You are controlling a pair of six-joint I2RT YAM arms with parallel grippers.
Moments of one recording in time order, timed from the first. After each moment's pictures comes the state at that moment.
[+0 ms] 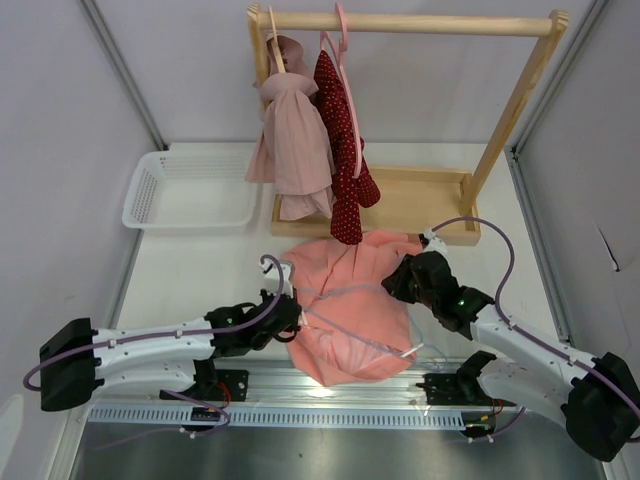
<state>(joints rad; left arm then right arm) -1.17 0.98 0.45 -0.24 -0.57 -0.81 0.68 0.97 0.50 -0.19 0.16 0.84</state>
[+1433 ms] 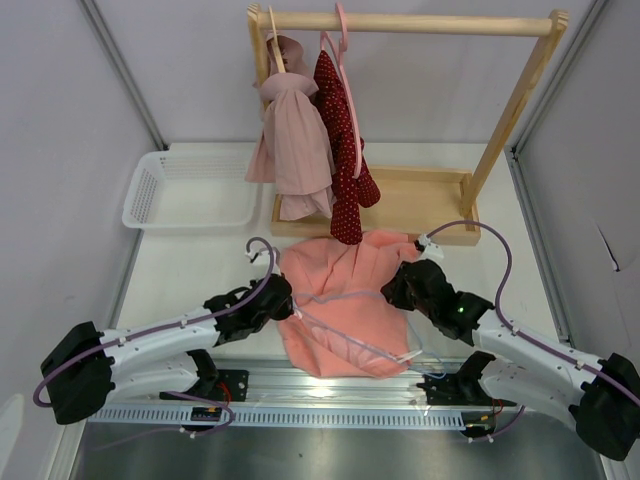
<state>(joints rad) -0.95 1.03 0.46 -0.25 -0.47 -0.85 0.78 0.93 0.50 -0.26 0.25 0.85</state>
